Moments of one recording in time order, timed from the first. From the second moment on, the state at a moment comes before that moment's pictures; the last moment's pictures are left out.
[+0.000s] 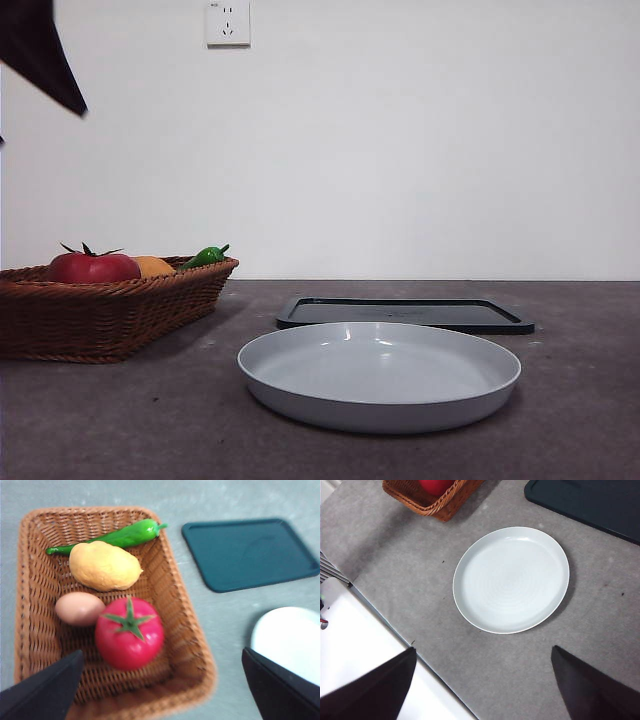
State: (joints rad) left arm -0.12 1.00 0.84 -0.46 0.28 0.02; right arm 0.33 0.74 0.94 -1.02 -0.50 0.00
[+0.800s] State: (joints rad) left arm -0.14 1.43 0.84 -0.15 0.25 0.11; right arm 0.33 0.74 0.94 -1.02 -0.50 0.00
